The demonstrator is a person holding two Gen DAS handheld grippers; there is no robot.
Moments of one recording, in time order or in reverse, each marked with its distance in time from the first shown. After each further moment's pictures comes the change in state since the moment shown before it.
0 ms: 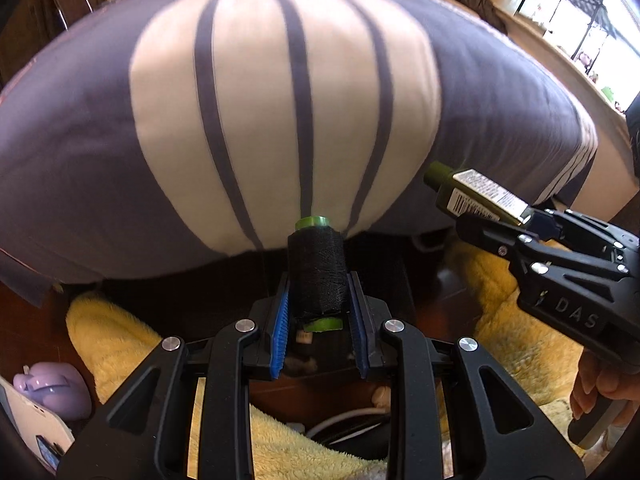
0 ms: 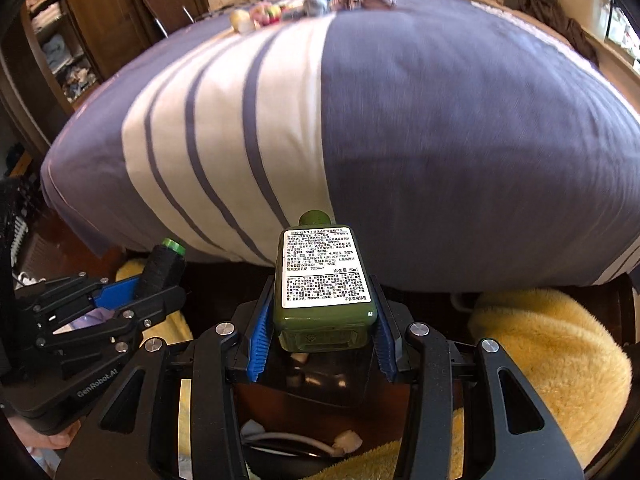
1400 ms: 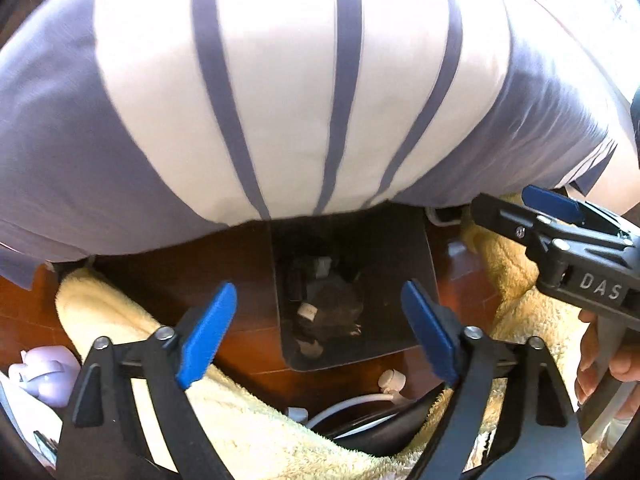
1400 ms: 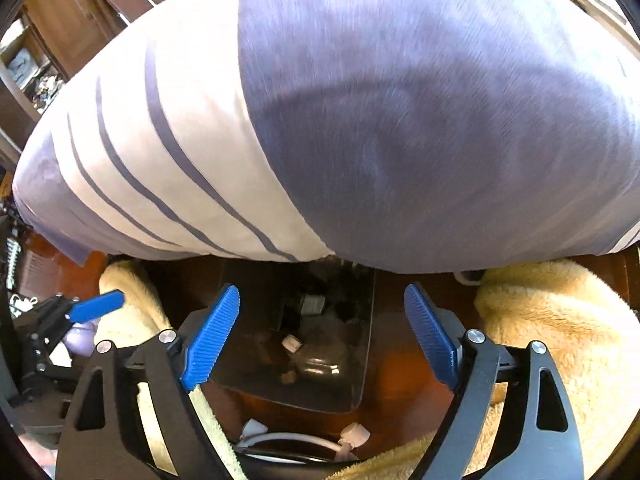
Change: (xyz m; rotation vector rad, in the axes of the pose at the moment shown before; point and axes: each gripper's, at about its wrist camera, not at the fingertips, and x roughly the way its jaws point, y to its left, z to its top) left arm 0.040 0.019 0.004 -0.026 0.101 0.014; right arm 0.041 -0.023 0.007 0.090 0.078 -0.034
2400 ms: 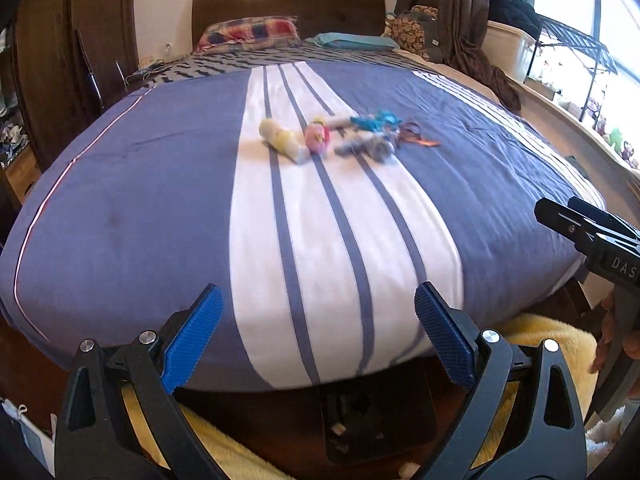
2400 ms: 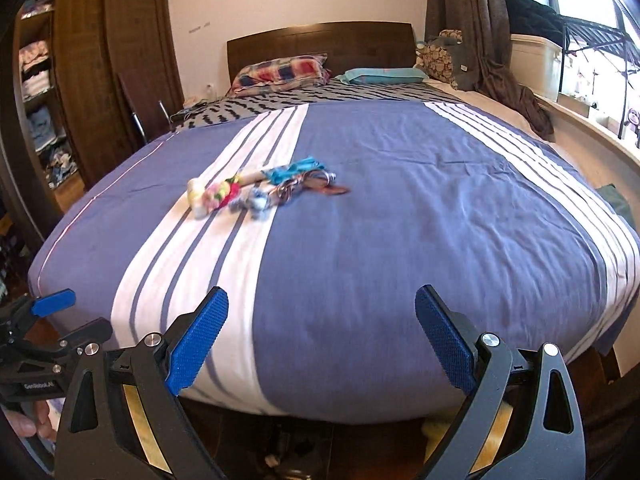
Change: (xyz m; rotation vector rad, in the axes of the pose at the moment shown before) left arm -0.141 0.010 0.102 0.031 -0.404 0.097; right arm -0.139 -0.014 0.102 -0.034 -0.456 -0.054
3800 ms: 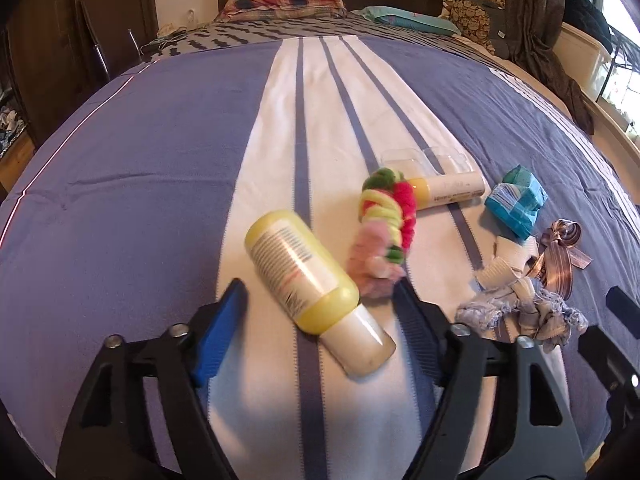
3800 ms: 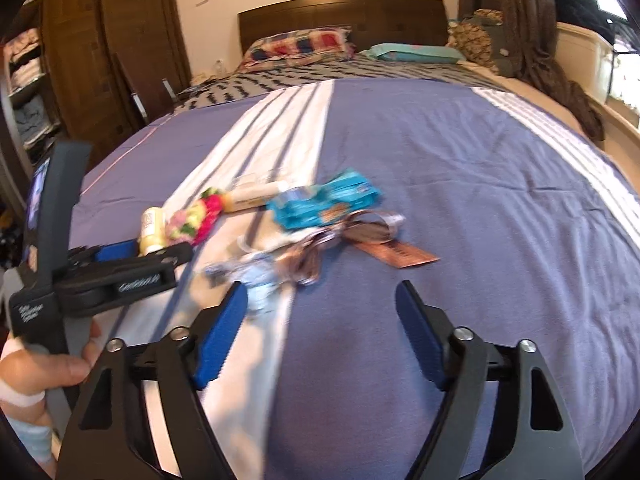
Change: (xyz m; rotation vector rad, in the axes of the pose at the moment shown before) left arm 0.195 0.047 0.136 -0.104 0.105 0.105; right arm 0.152 0.038 0.072 -0.034 0.097 0.078
